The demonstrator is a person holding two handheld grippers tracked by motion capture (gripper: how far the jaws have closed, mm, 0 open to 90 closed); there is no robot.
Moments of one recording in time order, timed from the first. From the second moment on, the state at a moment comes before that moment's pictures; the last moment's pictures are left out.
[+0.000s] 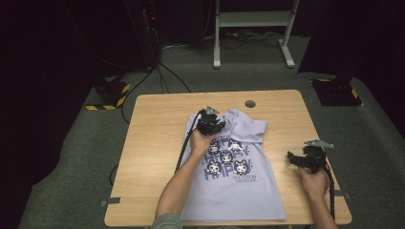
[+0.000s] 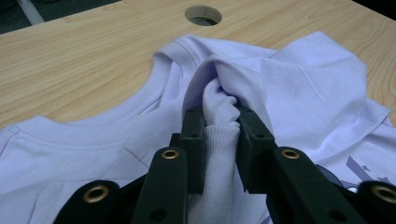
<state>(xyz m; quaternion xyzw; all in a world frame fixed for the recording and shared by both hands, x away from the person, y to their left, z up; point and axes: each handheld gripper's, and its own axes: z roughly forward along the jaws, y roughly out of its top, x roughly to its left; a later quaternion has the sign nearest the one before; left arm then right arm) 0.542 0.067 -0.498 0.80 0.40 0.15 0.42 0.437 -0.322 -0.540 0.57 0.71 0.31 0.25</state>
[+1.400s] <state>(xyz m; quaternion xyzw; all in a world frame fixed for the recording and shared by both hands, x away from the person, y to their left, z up) 0.520 0.096 -0.470 0.76 0.43 0.18 0.45 0.437 -0.322 -0.540 0.57 0.71 0.31 0.25</state>
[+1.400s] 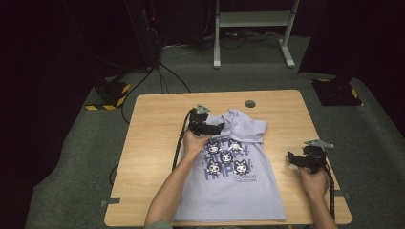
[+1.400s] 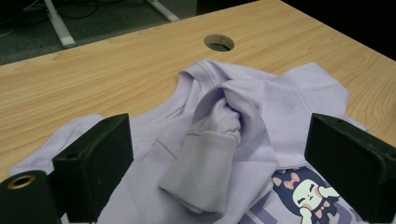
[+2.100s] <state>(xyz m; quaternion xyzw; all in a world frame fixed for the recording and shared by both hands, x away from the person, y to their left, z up) 0.502 0.125 -0.448 0.75 0.44 0.20 0.46 0.438 -0.322 -0.540 0.58 0.71 0.31 0.25</state>
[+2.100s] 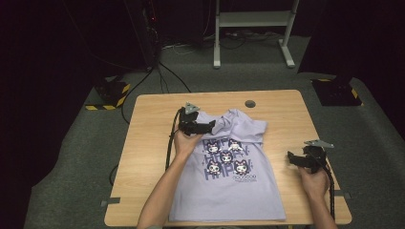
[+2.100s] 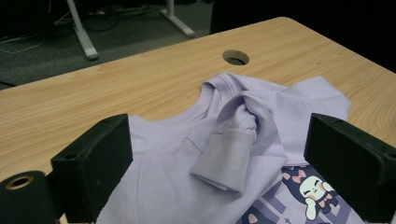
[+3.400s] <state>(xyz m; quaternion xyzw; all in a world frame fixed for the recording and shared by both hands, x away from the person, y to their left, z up) 0.469 0.188 -0.439 0.70 0.49 0.24 0.45 0.438 -0.322 -0.540 0.58 0.71 0.31 0.26</state>
